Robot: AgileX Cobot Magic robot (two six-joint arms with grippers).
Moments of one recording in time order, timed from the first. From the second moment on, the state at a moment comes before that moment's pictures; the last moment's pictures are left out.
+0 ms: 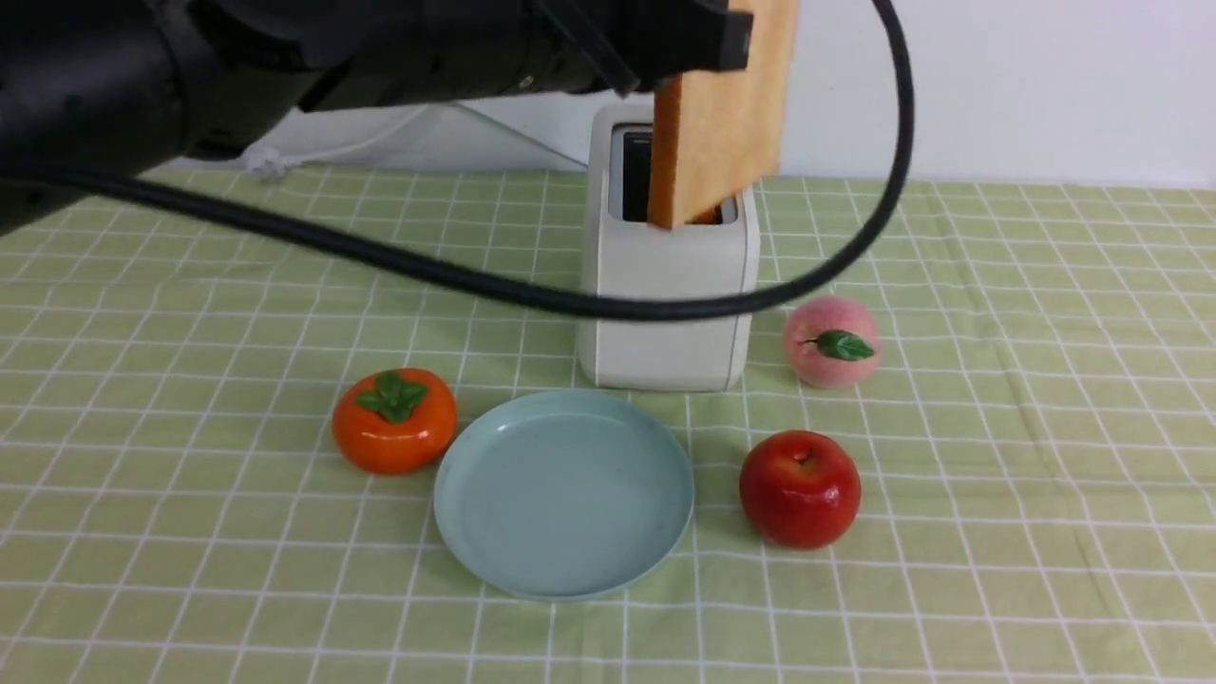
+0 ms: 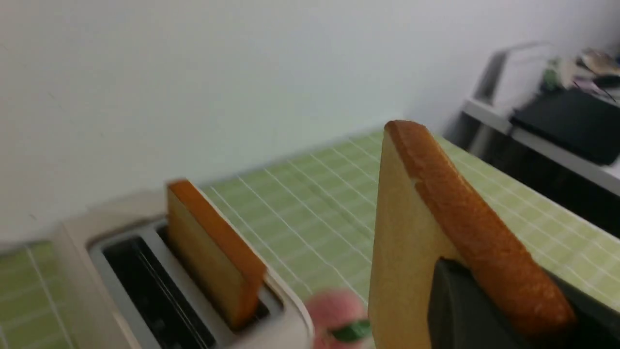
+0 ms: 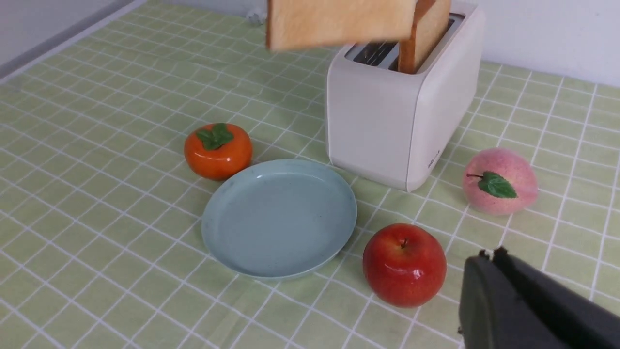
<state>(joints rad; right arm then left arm) 0.10 0.59 -0.77 0.67 0.73 -0.54 -0.55 1.53 -1.43 -0.73 0.30 0.59</state>
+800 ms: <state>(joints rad) 0.10 0.54 -0.78 0.69 0.78 -0.54 -0.42 1.69 -1.21 -0.61 0.48 0.29</state>
